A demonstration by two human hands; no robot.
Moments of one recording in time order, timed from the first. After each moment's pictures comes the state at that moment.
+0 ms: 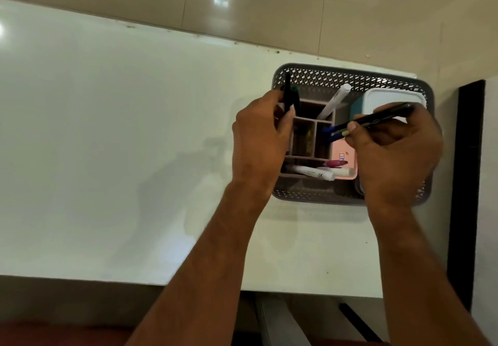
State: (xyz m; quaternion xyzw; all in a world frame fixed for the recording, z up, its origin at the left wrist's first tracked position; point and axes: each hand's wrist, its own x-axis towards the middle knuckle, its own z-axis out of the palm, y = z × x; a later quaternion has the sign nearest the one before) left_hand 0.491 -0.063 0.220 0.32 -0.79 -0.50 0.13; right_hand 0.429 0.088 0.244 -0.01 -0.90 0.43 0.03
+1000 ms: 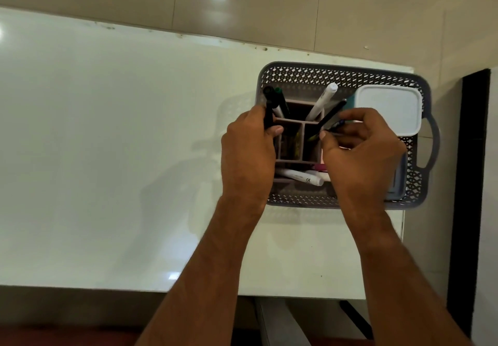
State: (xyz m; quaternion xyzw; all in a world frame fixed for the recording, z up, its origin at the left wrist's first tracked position) left_hand 0.488 -0.047 0.213 0.36 -0.83 -0.43 0.05; right_hand 0.428 0.086 0.227 0.05 -0.92 0.38 -0.01
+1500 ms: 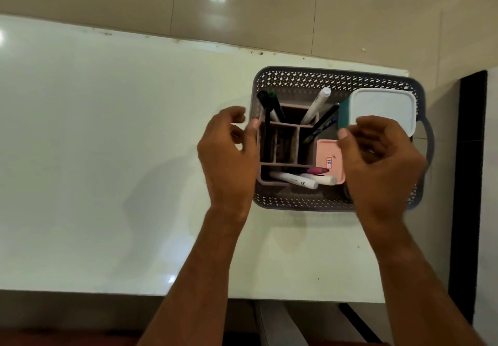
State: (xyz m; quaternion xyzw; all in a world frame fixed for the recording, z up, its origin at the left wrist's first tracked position) left_hand 0.500 -0.052 0.203 0.42 -0.77 -0.44 0.20; right_hand 0.422 0.117 0.227 0.09 -0.90 0.42 0.04
